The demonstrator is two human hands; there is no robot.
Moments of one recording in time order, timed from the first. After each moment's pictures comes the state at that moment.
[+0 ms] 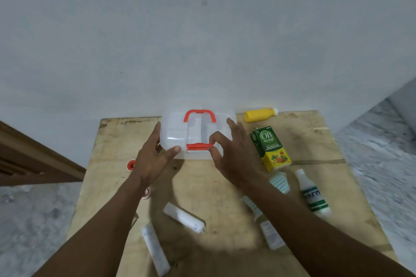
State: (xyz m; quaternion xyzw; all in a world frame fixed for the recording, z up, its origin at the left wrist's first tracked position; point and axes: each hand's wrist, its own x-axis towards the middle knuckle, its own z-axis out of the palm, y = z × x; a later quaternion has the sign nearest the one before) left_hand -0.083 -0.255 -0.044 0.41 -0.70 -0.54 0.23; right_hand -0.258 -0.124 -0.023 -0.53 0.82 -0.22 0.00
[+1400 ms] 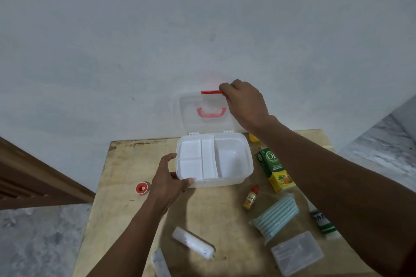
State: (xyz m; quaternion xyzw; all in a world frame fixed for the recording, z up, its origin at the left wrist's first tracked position) left_hand -0.091 -0.246 -0.034 0.52 -0.60 -0.59 0.14; right_hand -0.341 -0.233 0.075 -0.59 0.79 -0.13 -0.12
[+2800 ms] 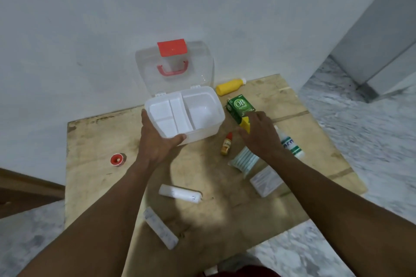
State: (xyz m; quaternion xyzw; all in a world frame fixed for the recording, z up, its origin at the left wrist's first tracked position) left_hand -0.110 -0.237 -0.047 0.33 -0.76 -0.51 0.24; right_hand -0.292 -0.043 -0.026 -0.30 0.93 -0.17 0.11
